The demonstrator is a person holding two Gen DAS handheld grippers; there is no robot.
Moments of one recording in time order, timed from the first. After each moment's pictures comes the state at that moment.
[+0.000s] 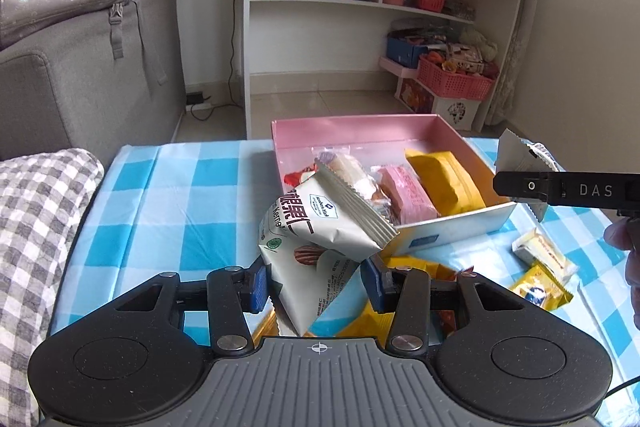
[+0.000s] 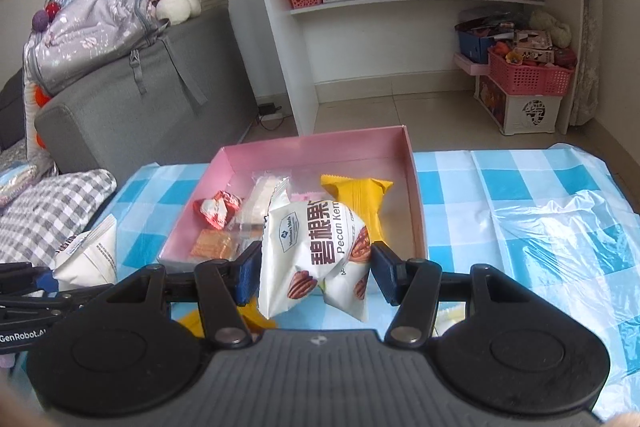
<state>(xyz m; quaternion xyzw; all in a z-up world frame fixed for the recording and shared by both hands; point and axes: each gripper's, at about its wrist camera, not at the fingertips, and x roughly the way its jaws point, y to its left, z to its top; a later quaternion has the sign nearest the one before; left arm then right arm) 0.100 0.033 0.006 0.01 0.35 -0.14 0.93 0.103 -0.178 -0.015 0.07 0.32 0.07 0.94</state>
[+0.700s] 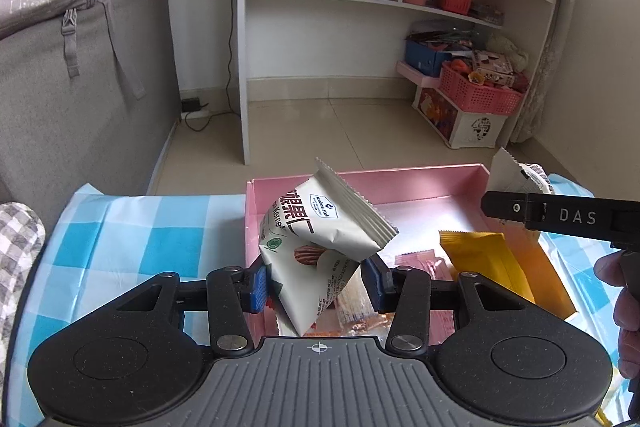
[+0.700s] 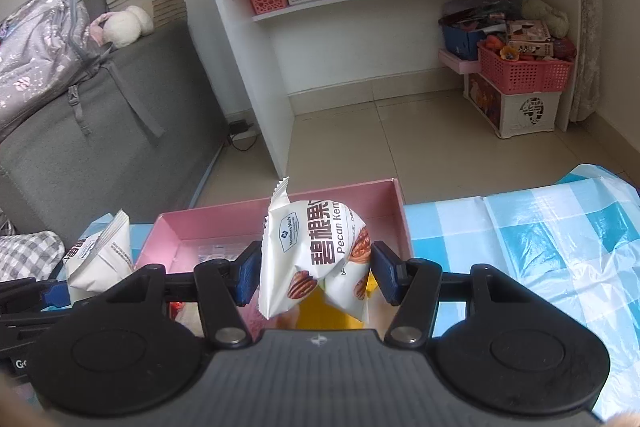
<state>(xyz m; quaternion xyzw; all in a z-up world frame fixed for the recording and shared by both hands) 0.229 -0.011 -0.016 0.00 0.37 -0.12 0.92 0.210 -0.196 -0.037 0.09 0.33 0.03 0.94</state>
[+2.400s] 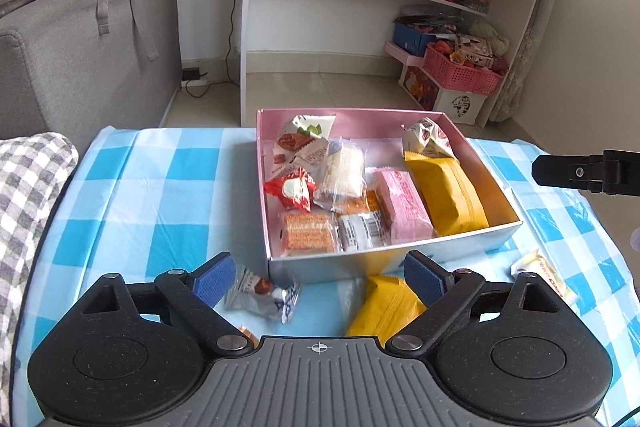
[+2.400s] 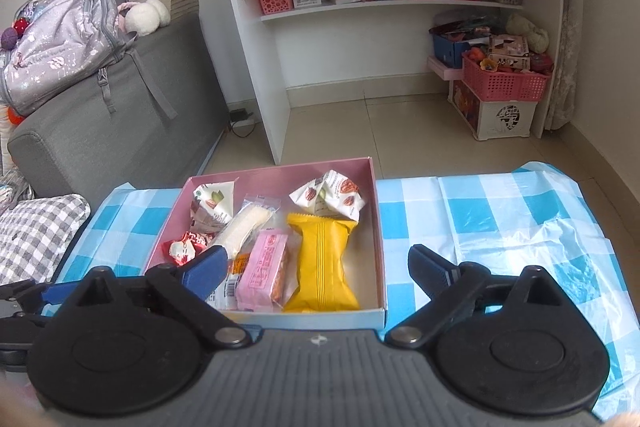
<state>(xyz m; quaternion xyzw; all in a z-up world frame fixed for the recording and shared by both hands) 0.130 0.012 -0.004 -0.01 0.40 -0.13 0.91 0.119 -0.193 0.003 0.06 0.35 0.02 0.94</state>
